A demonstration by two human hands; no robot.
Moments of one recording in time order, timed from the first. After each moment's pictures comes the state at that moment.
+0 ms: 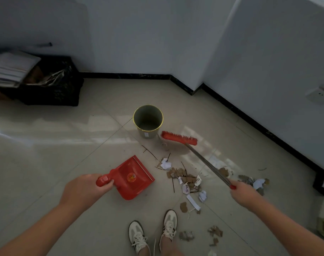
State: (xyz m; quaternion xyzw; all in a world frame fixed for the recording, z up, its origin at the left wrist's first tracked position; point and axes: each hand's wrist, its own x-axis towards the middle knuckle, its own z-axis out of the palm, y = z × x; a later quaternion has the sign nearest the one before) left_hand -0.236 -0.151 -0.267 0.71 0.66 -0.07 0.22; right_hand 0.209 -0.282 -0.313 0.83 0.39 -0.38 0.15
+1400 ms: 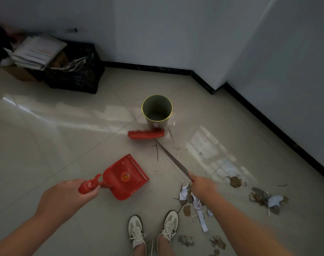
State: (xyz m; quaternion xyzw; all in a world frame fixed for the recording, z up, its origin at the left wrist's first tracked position) left_hand -0.257 -0.186 -0.278 0.64 0.74 -0.09 0.18; right_hand 0.127 -0.203 -0.417 0.71 0.56 -0.38 0.21
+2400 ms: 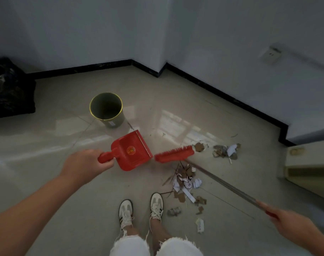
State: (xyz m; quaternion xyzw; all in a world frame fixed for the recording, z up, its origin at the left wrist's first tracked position) left_hand -0.094 -0.131 -0.267 0.84 0.51 -0.08 0.19; right_hand 0.338 -0.529 -0.267 0.83 0.34 -0.35 0.27
